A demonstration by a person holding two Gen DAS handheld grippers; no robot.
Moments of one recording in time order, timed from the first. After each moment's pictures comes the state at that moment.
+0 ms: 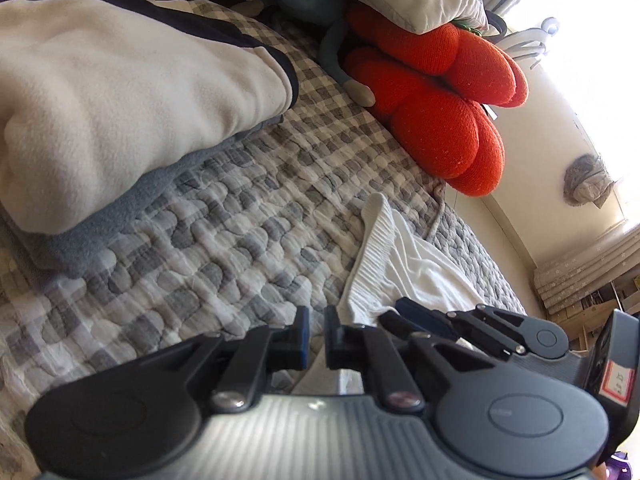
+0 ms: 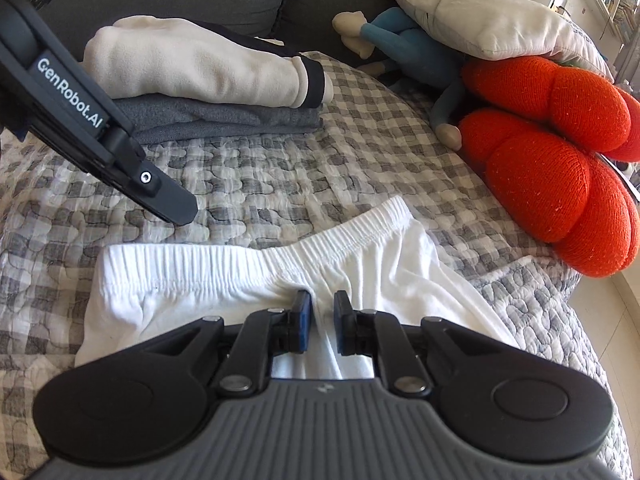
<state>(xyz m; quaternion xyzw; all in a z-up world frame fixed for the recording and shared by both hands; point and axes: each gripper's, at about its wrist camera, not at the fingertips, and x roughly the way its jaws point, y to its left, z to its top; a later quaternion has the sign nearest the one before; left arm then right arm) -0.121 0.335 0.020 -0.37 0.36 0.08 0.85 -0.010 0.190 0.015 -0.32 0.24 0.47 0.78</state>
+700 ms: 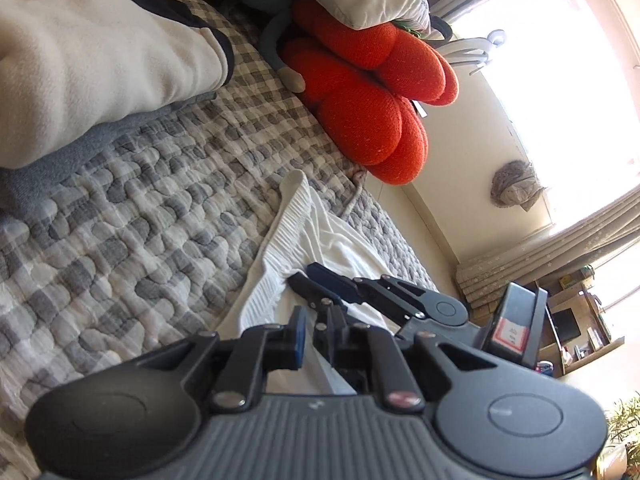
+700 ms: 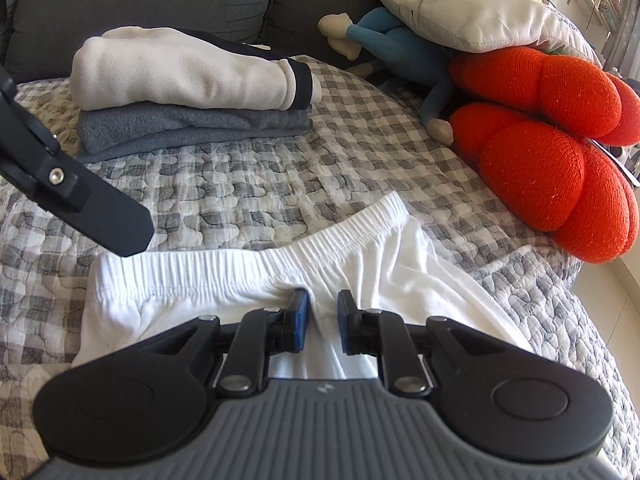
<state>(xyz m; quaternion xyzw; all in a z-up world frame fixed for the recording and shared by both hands) -0.135 0.314 0.025 -0.42 0.33 -0.04 0.85 -0.006 0.185 0.011 -0.29 0.24 0.47 0.79</state>
